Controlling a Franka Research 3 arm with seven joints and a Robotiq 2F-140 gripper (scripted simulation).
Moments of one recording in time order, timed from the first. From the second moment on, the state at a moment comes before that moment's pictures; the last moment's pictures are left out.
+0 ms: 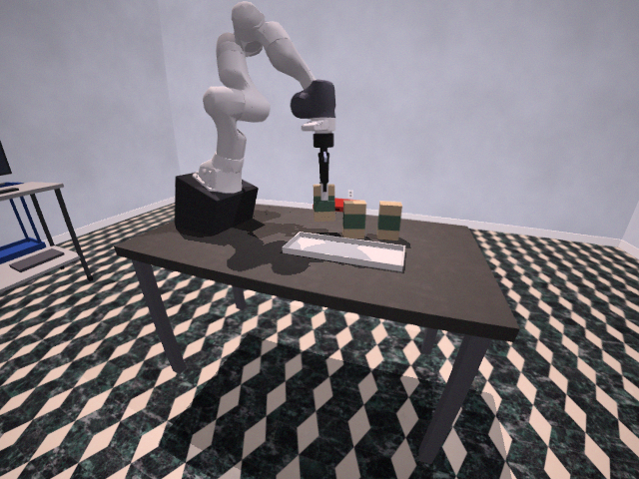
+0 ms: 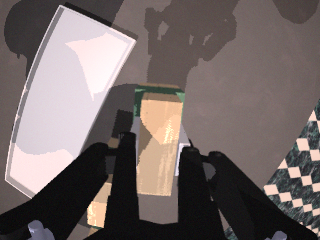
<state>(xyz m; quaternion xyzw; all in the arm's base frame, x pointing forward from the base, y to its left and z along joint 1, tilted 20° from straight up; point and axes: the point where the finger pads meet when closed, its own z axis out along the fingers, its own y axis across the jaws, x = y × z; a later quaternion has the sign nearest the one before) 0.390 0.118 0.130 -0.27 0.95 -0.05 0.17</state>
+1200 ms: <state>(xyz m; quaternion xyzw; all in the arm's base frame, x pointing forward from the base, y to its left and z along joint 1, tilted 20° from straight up) 0.394 0.021 0.130 -0.22 0.96 -0.04 0.16</state>
